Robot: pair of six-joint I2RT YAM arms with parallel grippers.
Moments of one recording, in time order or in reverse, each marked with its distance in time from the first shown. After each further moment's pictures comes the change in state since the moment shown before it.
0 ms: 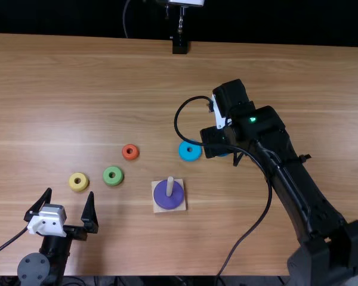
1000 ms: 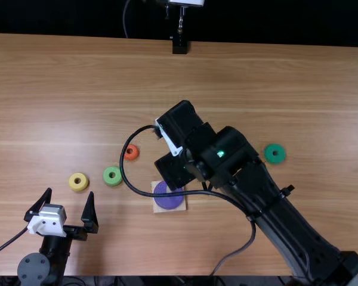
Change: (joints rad) left arm 0.000 0.000 0.000 0.000 0.000 0.000; right arm 0.317 -0.054 0.230 -0.238 -0.002 -0.011
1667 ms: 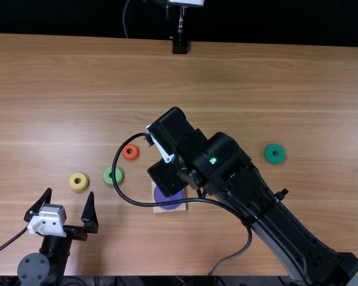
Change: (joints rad) left arm 0.000 0.000 0.000 0.000 0.000 0.000; right arm 0.046 0.000 0.000 0.000 -0.003 0.001
